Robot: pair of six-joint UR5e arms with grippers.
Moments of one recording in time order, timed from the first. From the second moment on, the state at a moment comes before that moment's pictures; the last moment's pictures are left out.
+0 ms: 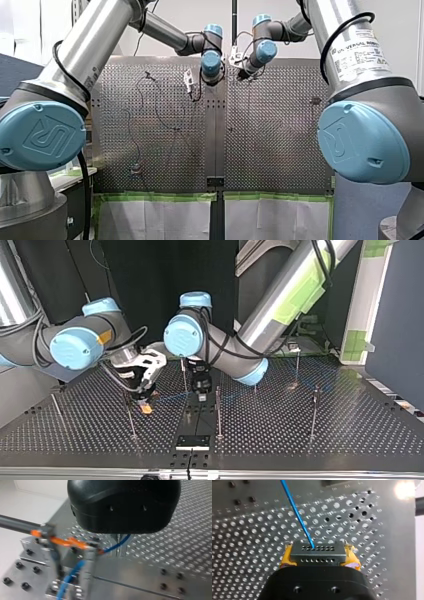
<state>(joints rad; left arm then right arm) -0.57 -2.05 -1.18 -3.18 -2.14 -1.83 2.07 -1.13 1.13 0.14 1.44 1.78</state>
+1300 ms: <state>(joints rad) -0.64 -2.05 -1.51 -2.89 -2.18 -1.85 2.09 -1.13 1.15 0.14 1.44 1.78</state>
